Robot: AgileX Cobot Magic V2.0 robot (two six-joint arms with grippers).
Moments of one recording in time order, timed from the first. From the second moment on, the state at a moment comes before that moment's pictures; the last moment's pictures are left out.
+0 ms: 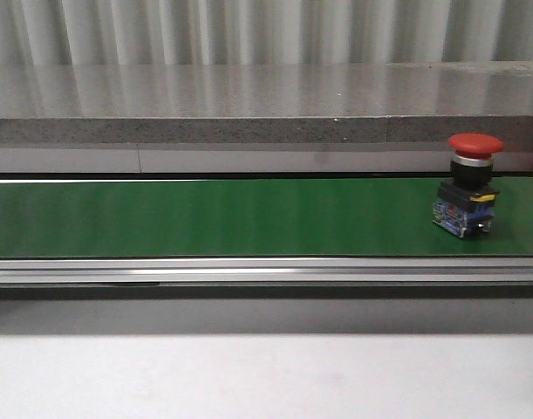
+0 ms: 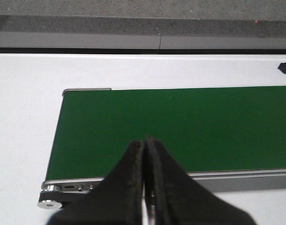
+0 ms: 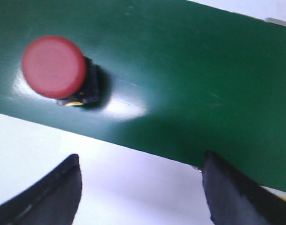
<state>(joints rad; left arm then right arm) -0.07 0.55 -0.57 -0.12 0.56 0.05 0.15 1.23 -0.96 0.03 0.87 -0.03</state>
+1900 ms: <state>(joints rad) -0.07 0.55 -0.57 -0.12 0.56 0.05 -0.48 1.85 -1.66 0.15 0.86 -0.11</state>
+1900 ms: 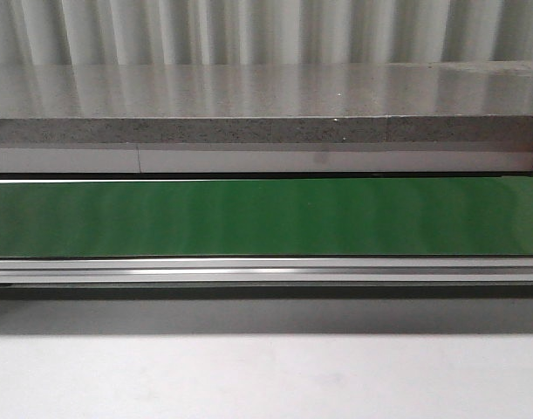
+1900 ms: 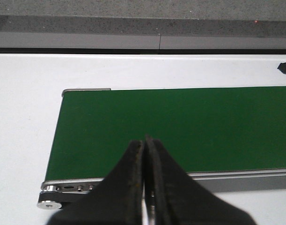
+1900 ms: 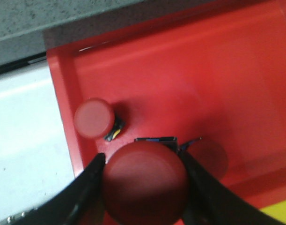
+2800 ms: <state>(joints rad) -0.07 0.55 -0.57 -0.12 0.56 0.05 -0.48 2.21 -1.91 0.15 0.82 -0.10</state>
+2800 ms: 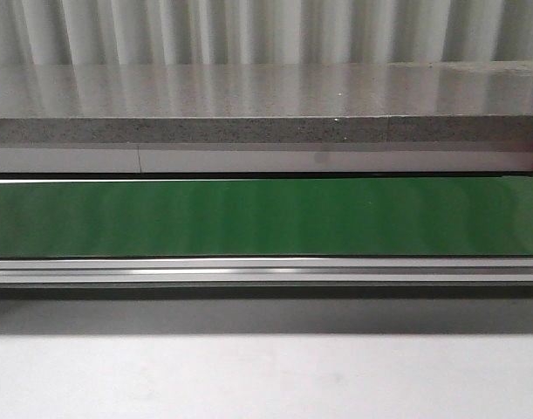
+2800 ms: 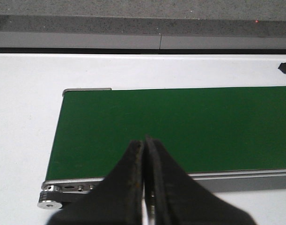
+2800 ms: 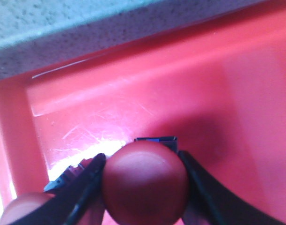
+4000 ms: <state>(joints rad) -0.07 0.55 -0.57 -0.12 0.56 0.05 -0.30 1.85 -1.91 0.15 0.87 -0.12</state>
